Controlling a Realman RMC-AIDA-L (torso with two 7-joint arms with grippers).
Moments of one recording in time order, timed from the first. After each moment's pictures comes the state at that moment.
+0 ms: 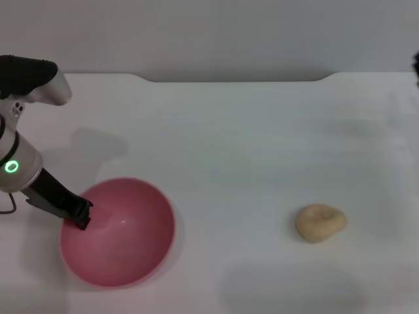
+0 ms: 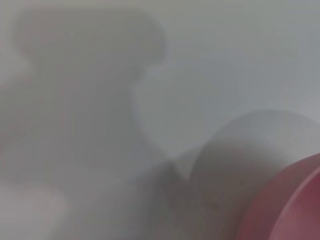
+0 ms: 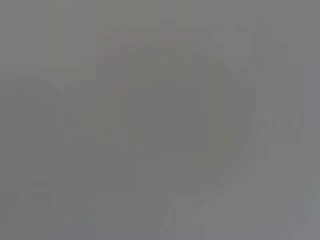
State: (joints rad) left arm -0.65 -2.06 1.21 1.09 2.73 1.61 -2.72; right arm 0.62 2.07 -0.51 0.00 -0.79 -0.98 0.68
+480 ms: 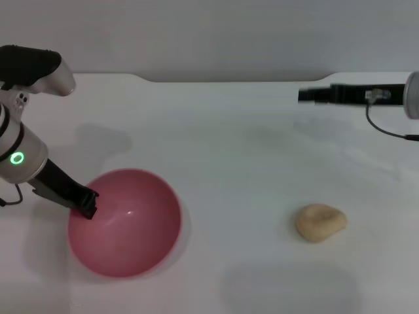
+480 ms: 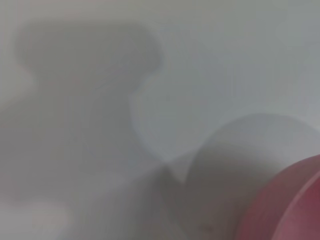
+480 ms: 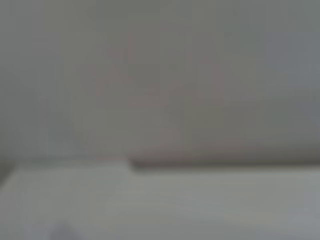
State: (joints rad) left arm -0.66 -2.06 1.21 1.09 2.72 1.59 -2.72; right arm 0.71 2.01 -0.85 -0.60 -2.05 -1.05 2.19
